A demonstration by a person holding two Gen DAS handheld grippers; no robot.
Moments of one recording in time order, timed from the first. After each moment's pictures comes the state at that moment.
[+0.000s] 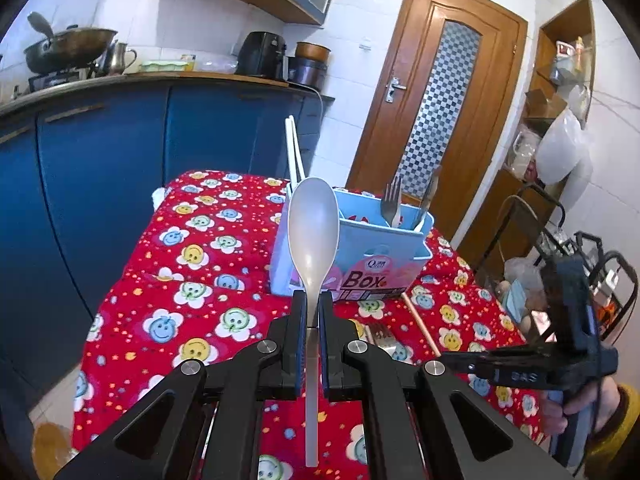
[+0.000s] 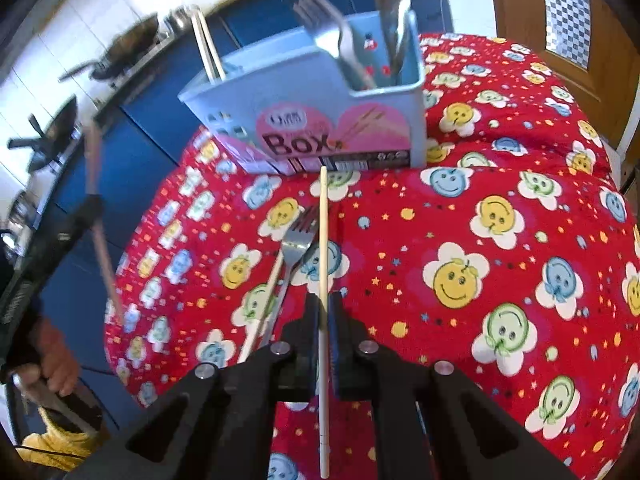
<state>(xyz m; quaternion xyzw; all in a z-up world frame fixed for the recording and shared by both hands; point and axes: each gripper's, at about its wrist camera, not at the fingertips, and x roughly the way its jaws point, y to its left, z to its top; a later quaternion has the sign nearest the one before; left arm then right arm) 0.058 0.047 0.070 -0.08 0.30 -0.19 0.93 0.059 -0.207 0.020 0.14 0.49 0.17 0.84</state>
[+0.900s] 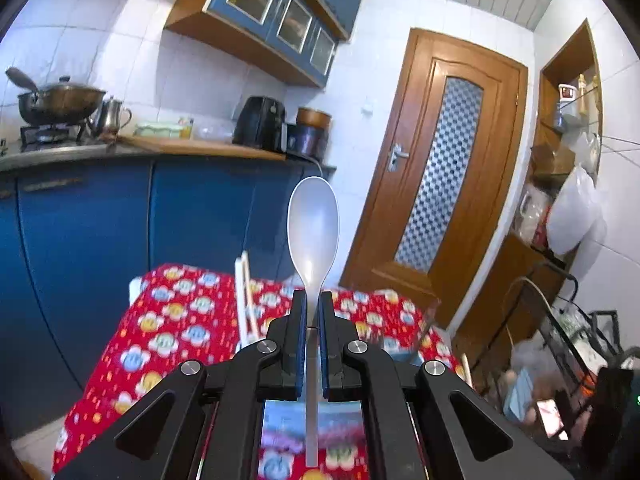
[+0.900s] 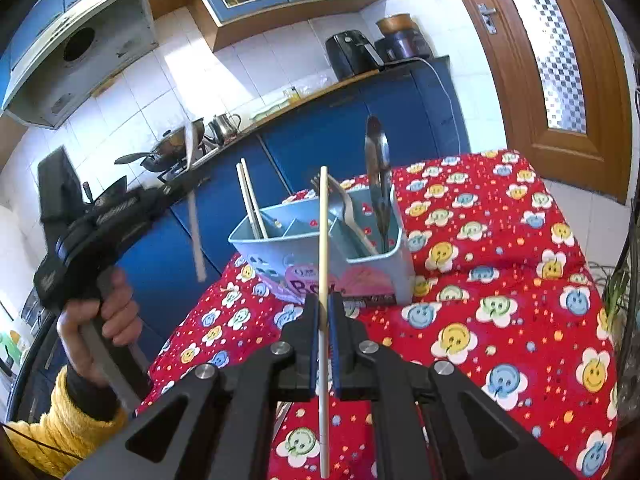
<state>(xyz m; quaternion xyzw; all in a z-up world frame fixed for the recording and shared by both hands) 0.137 -0.012 0.137 -0.10 0.17 -0.16 0.97 0.052 -0.248 0.076 0.17 0.30 0.19 0.92</state>
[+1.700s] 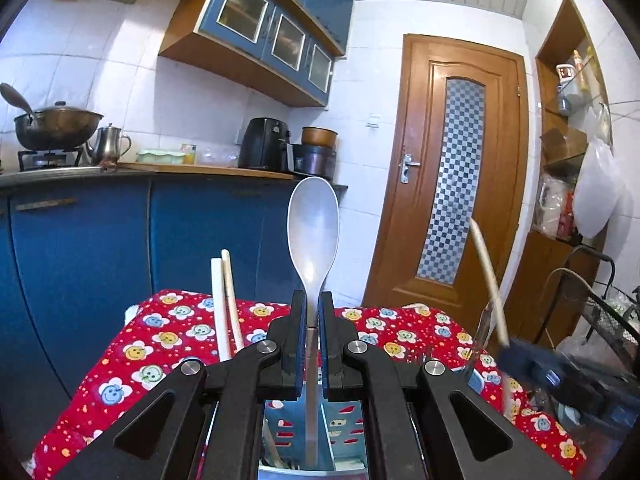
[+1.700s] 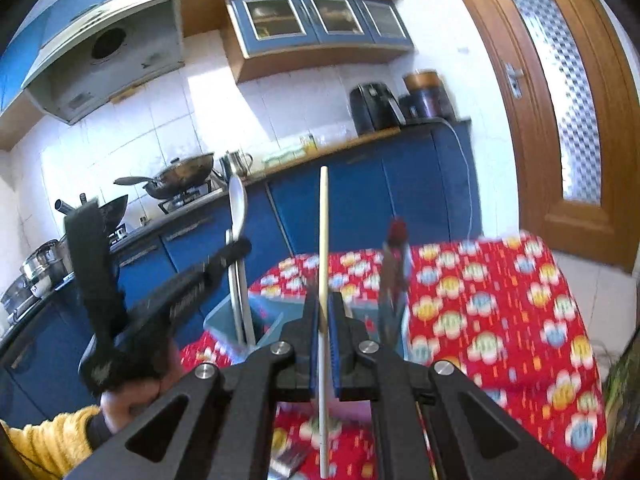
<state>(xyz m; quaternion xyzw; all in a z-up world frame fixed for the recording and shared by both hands) 0.180 -0.040 0.085 -0.06 0.12 -0.13 0.98 0.130 -0.235 0.096 0.12 0.19 0.20 0.95</state>
